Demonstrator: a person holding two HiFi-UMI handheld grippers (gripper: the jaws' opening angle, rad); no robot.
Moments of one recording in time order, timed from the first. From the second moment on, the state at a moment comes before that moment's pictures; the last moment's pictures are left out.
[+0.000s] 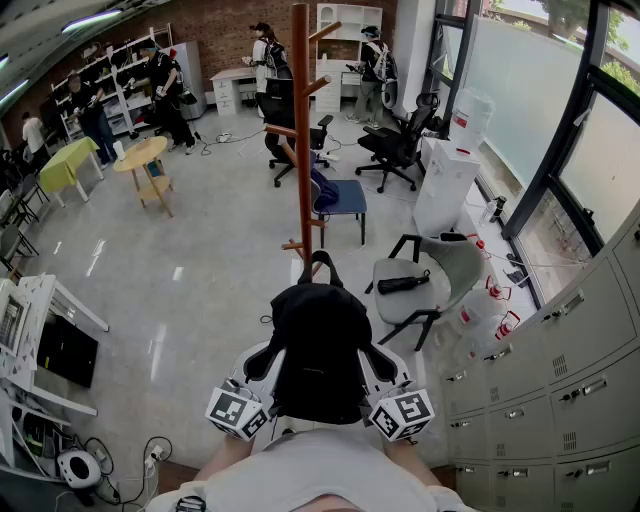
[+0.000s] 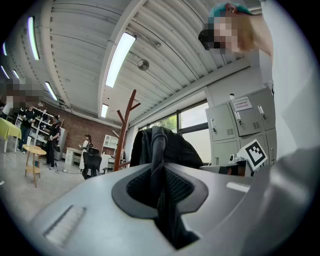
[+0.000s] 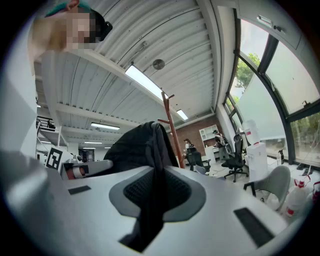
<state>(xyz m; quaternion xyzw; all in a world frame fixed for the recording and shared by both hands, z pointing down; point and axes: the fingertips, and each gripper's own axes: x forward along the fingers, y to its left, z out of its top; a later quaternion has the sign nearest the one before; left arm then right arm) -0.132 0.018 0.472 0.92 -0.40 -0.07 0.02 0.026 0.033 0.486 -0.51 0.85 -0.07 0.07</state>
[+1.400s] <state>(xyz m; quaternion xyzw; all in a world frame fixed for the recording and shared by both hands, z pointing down) -0.086 0.029 0.478 0.90 -0.43 -0.06 0.02 0.071 0.030 0.496 -0.50 0.86 -0.07 0.04</state>
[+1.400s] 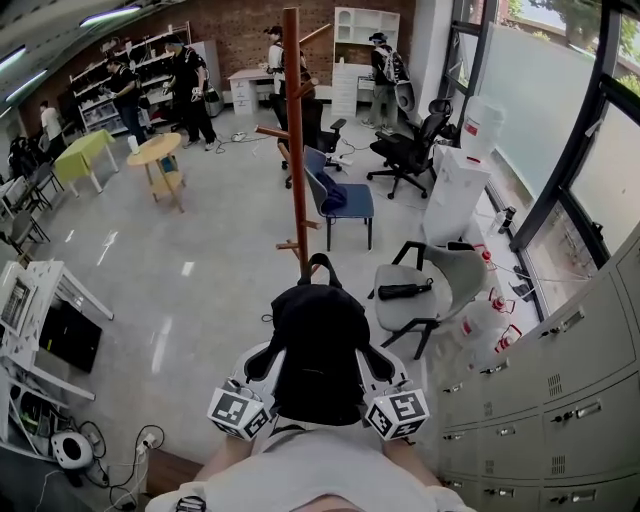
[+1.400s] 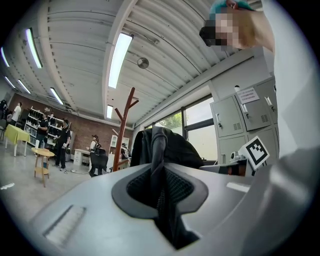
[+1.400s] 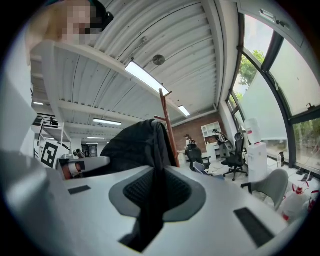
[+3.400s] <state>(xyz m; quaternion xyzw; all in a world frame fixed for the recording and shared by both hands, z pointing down) -0.102 -0.249 0.485 0.92 -0.39 -0.05 -0.01 0.054 -0.242 0.509 -0.51 0.85 -0.07 0.04</state>
